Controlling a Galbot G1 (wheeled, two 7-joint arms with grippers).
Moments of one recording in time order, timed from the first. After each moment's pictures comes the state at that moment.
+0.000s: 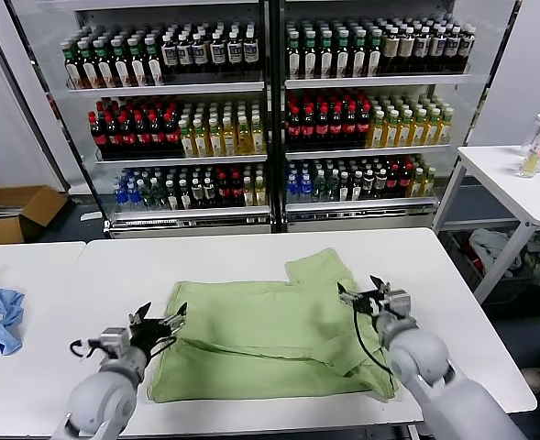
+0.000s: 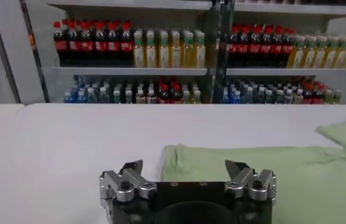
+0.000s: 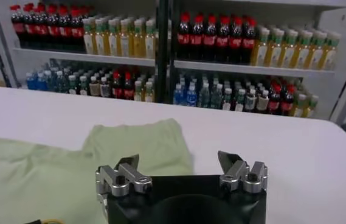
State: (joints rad) left arm 1.18 -1.11 -0.40 -1.82 -0.54 0.46 -0.19; right arm -0.77 1.05 0.06 1.62 0.65 -0.53 0.27
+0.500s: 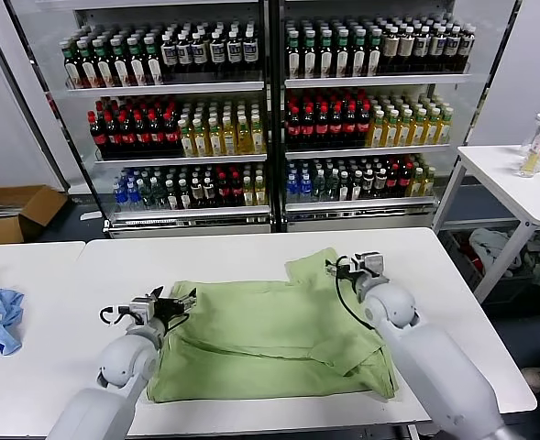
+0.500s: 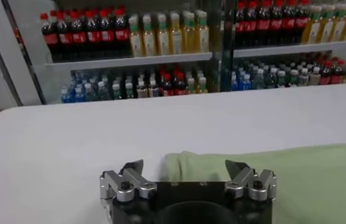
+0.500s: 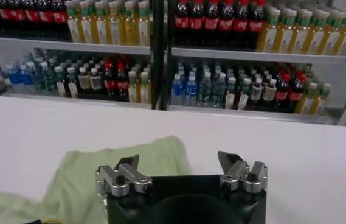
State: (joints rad) left arm 0.95 -1.12 -0.28 -1.57 -0.50 0.48 -0.20; right arm -0.55 1.15 -0.04 1.35 0.68 -0.56 0.25
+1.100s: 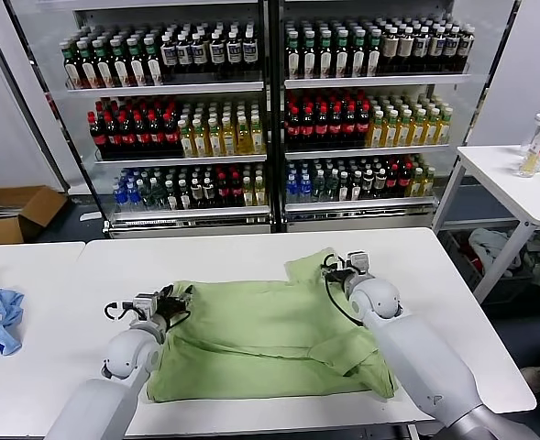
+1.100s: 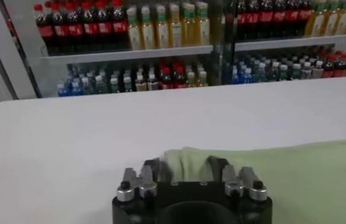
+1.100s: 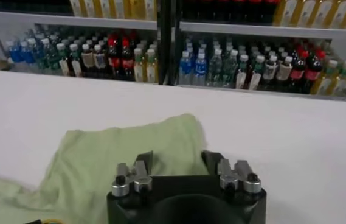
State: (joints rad) left arm 0.92 -1.12 -0.26 -1.52 -0.53 0.47 -0.17; right arm -0.53 1.17 -0.08 1.27 0.70 -0.57 0.22
